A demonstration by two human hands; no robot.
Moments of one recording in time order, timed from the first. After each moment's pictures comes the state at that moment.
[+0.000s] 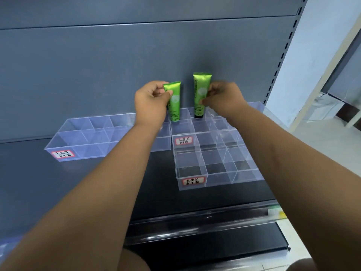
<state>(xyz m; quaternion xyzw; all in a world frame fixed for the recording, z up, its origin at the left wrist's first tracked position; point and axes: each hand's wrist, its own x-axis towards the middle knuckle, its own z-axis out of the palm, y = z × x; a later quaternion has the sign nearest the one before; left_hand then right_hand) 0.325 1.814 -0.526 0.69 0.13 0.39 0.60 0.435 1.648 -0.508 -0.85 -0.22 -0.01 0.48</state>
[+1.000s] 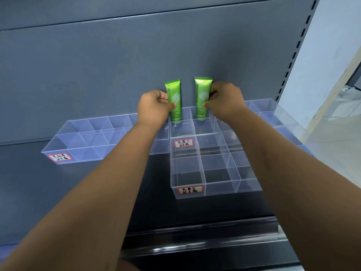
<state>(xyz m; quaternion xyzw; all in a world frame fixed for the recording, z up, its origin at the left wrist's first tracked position) 0.359 1.834 -0.552 0.79 0.22 0.31 0.47 0.462 1.657 -0.533 -0.89 -0.28 -0.08 0.35</state>
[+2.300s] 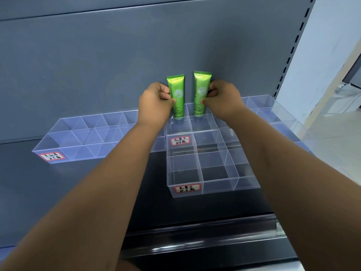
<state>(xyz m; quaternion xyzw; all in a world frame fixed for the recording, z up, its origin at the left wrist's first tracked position) 0.365 1.826 -0.558 0.81 0.20 0.35 0.42 0.466 1.656 -0.547 -0.85 -0.24 -0.03 0.46</state>
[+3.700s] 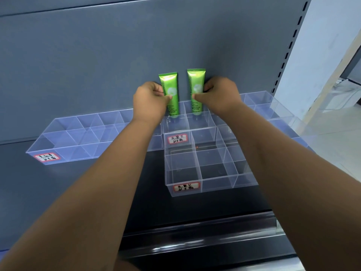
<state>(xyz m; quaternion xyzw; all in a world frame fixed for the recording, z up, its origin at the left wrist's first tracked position) 0.366 1.828 -0.552 0.81 0.24 0.34 0.41 0.465 1.660 -0.540 -0.88 -0.25 -0.06 0.39</state>
